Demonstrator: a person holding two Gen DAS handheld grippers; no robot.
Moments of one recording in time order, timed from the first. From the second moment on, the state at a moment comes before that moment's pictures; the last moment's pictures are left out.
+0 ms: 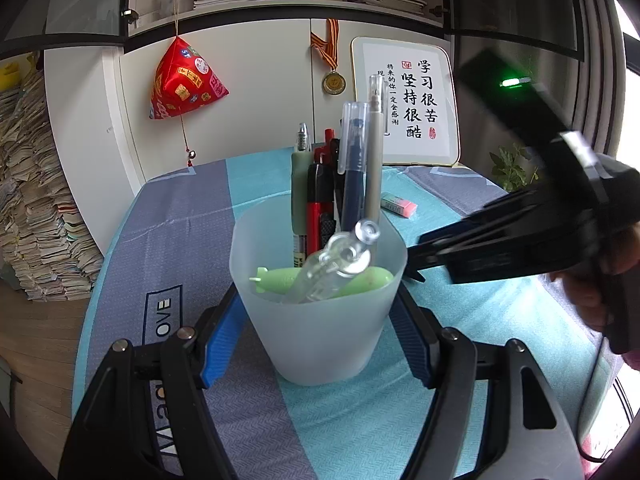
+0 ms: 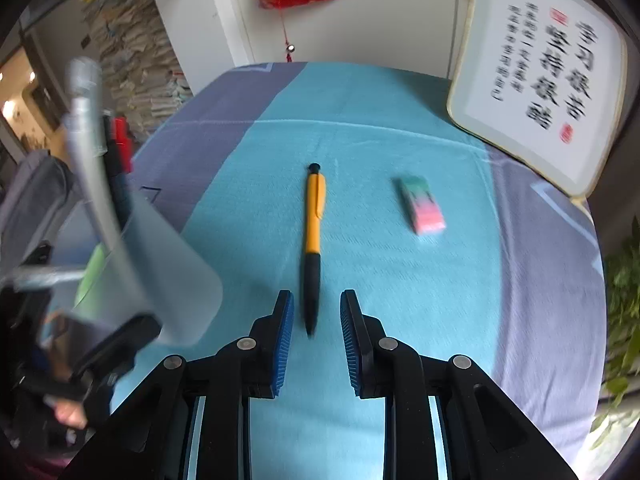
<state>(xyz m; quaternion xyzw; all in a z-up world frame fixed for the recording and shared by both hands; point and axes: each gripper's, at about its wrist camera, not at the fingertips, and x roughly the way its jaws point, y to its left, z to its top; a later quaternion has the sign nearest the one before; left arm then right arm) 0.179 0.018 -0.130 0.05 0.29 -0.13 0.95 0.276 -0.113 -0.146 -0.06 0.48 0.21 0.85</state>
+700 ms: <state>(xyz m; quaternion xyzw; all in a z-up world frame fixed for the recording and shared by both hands) 0.179 0.017 -0.130 0.05 0.29 -0.13 0.95 0.198 -0.168 -0.150 -0.13 0.54 0.18 0.81</state>
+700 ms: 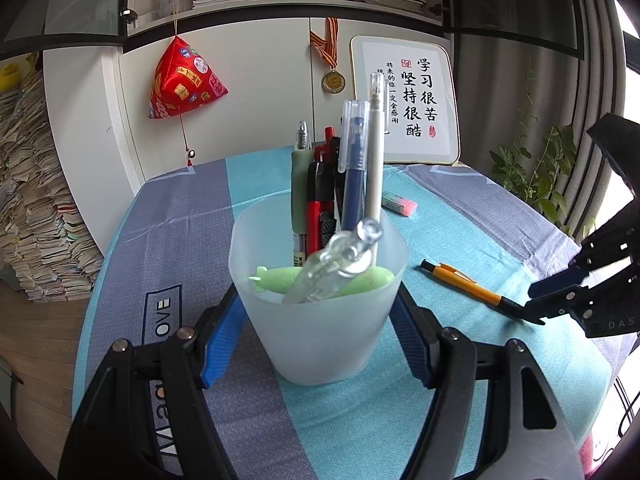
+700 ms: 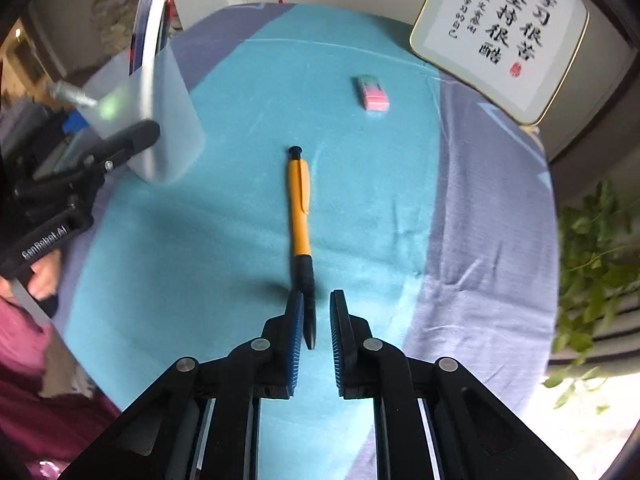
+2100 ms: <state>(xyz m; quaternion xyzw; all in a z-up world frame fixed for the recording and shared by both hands) 0.179 0.017 -0.133 0.05 0.29 -0.13 0.94 0.185 -0.116 0.040 -0.02 0.30 0.28 0.91</state>
